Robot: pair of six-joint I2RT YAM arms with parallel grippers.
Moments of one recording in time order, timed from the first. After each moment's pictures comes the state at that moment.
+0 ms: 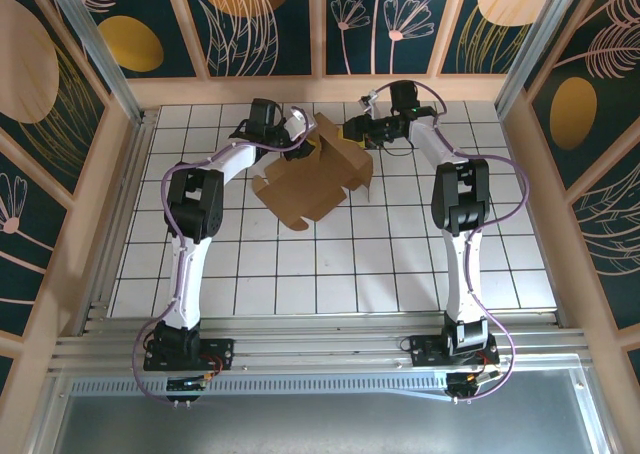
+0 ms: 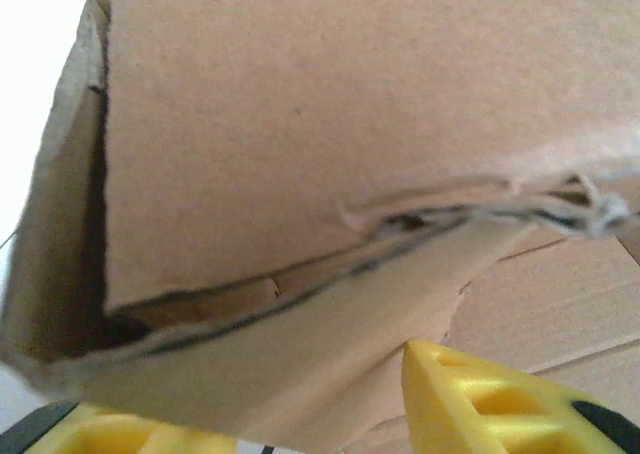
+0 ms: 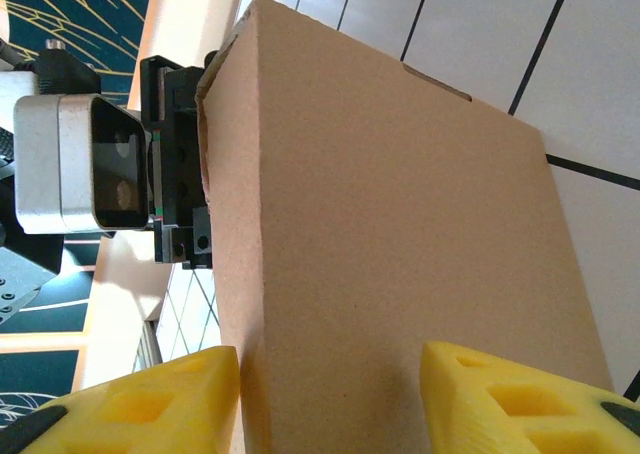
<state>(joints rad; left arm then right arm) -0.30 2.39 1.88 -0.12 0.61 0.57 0.22 2.36 2.06 -0.63 -0.99 0.25</state>
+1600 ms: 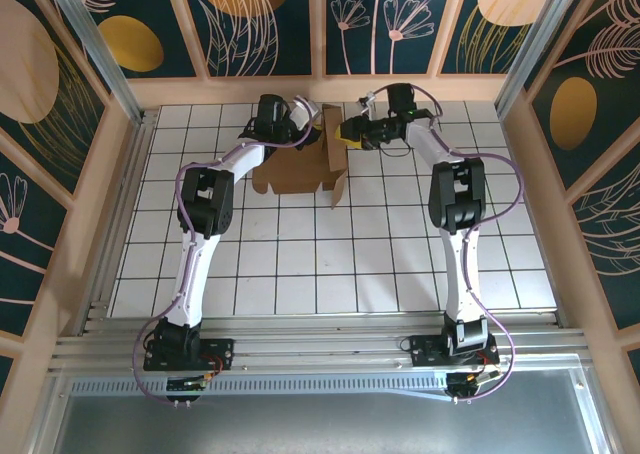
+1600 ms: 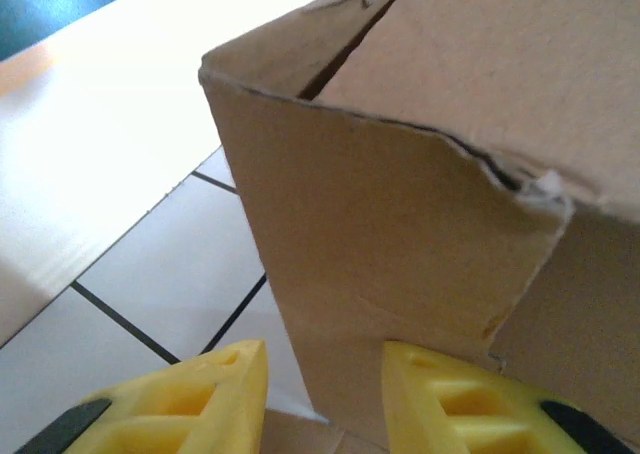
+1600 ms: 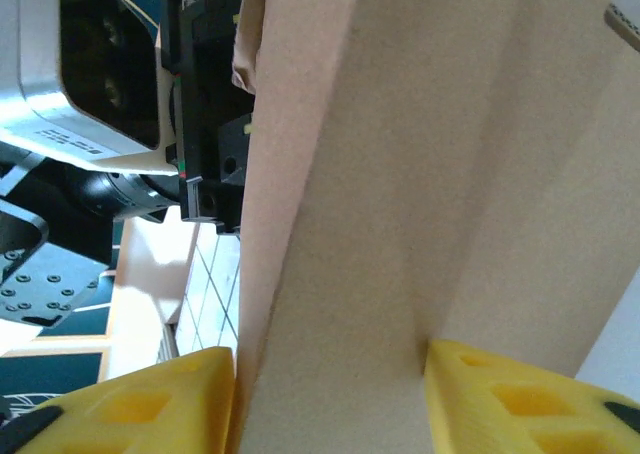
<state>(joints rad) -0.32 2.54 2.05 0.04 0.56 0.38 0.22 2.41 2.10 -0.59 -1.01 0.31</state>
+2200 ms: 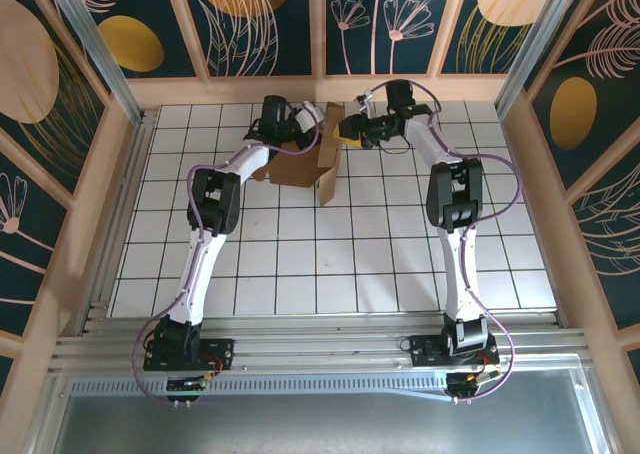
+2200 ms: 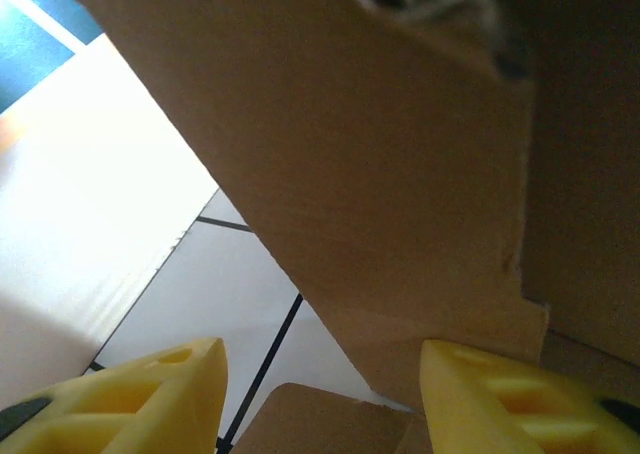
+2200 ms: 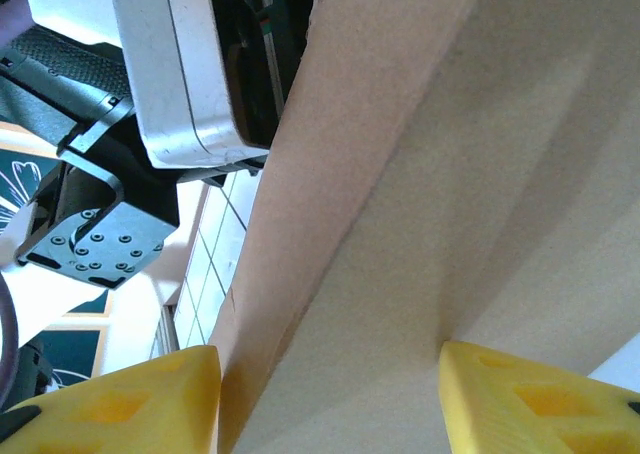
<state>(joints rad) -0.32 2.70 2.24 0.06 0.62 0.61 0.23 2.44 2.18 -0.68 -1.05 0.23</state>
